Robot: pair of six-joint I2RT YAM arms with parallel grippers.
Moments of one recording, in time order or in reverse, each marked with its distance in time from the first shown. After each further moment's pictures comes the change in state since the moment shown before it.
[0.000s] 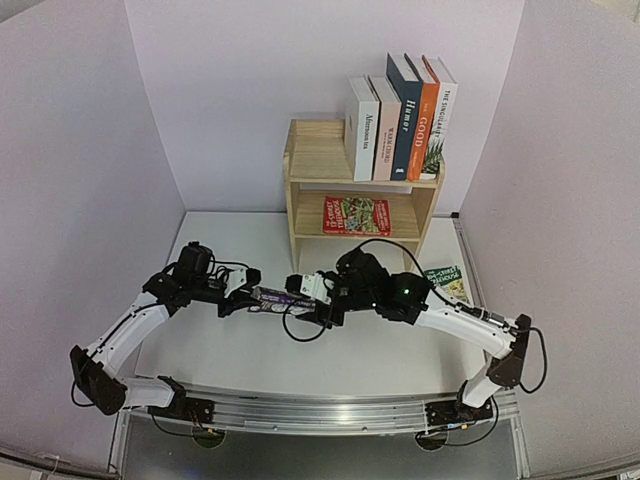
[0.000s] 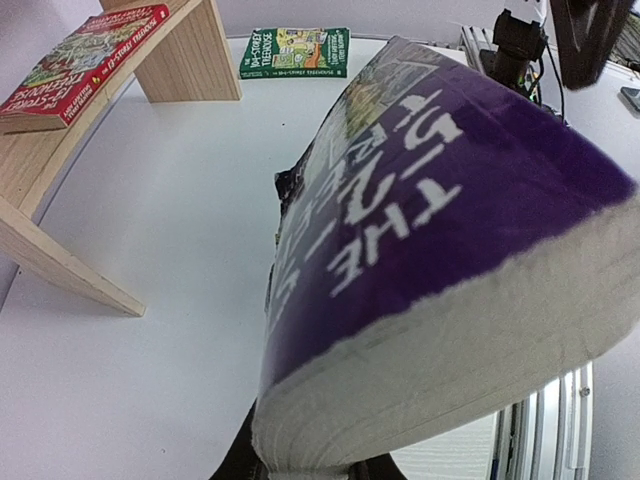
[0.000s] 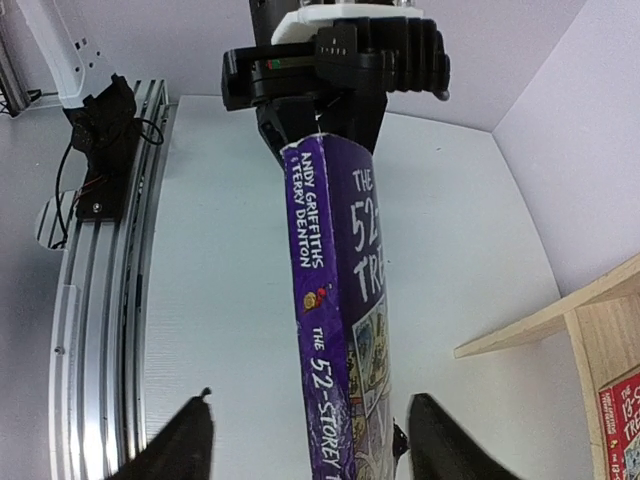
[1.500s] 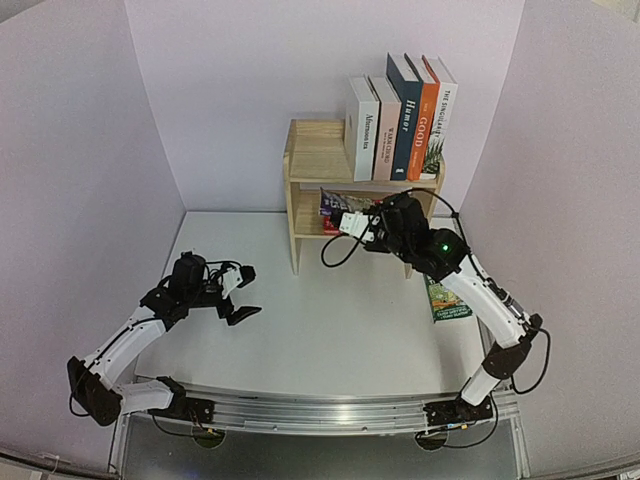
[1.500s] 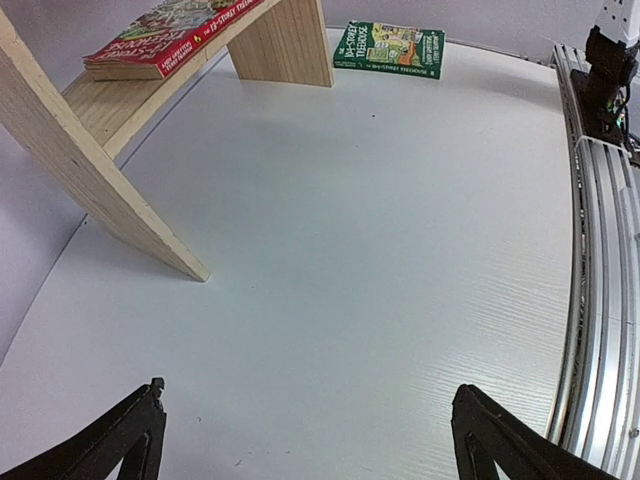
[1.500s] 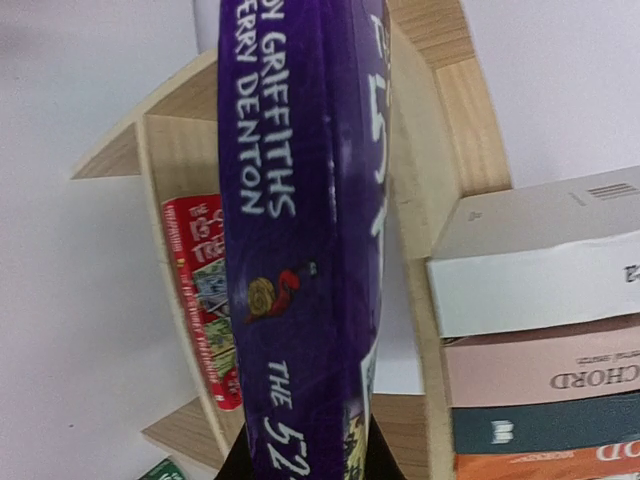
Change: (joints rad) left arm 0.001 -0.106 -0.170 0.221 -0.192 -0.148; right arm -0.253 0.058 0.379 -0.177 0.592 -0.603
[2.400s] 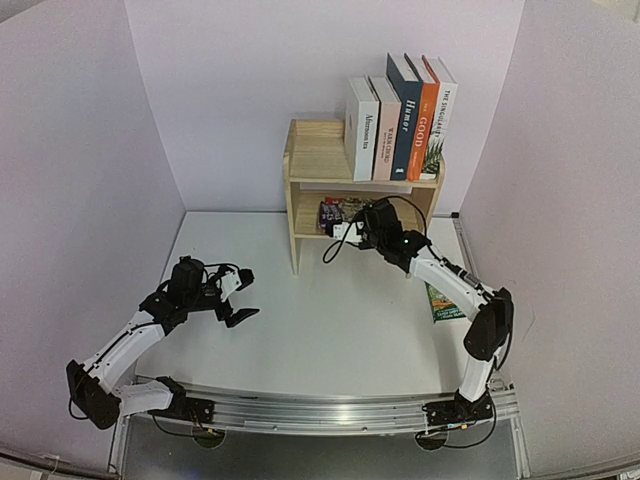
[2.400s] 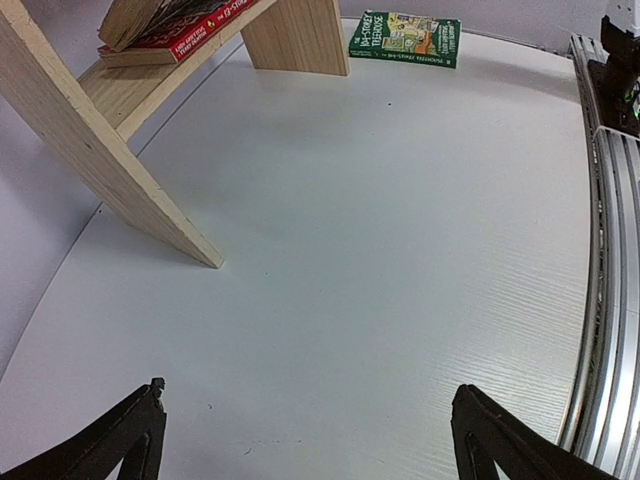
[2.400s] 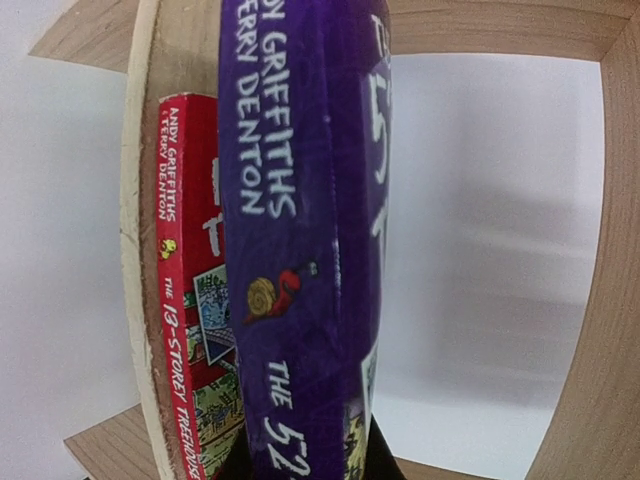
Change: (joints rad) left arm 0.000 -0.031 -0.043 0.020 -0.048 0.008; right arm -0.167 0.183 -0.260 0.388 -0.083 -0.297
